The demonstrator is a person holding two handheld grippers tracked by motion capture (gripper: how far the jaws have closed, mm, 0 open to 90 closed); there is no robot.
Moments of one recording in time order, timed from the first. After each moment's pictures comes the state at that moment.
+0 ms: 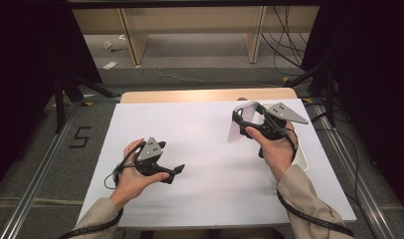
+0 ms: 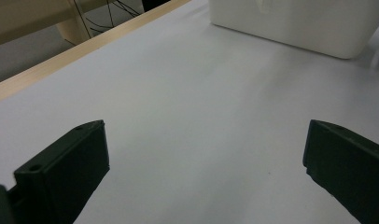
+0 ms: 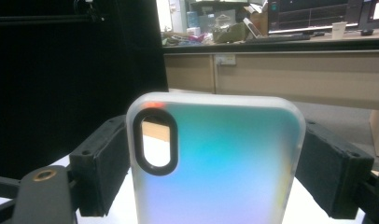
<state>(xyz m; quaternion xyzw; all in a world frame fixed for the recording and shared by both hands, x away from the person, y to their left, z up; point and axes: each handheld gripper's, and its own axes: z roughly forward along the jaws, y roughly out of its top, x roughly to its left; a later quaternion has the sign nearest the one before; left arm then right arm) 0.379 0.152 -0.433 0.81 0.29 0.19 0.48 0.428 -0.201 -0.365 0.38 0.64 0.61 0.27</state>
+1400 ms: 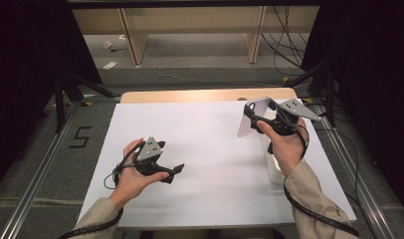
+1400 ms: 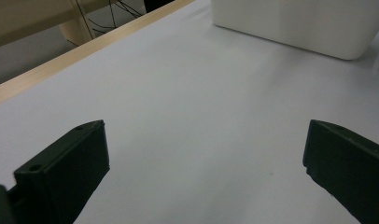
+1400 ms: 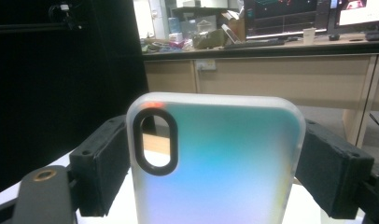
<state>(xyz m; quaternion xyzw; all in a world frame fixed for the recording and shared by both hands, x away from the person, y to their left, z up) 0.379 0.153 -0.433 0.80 0.29 0.20 0.48 0.433 -0.227 -0.356 0.40 0.62 0.60 0.30</state>
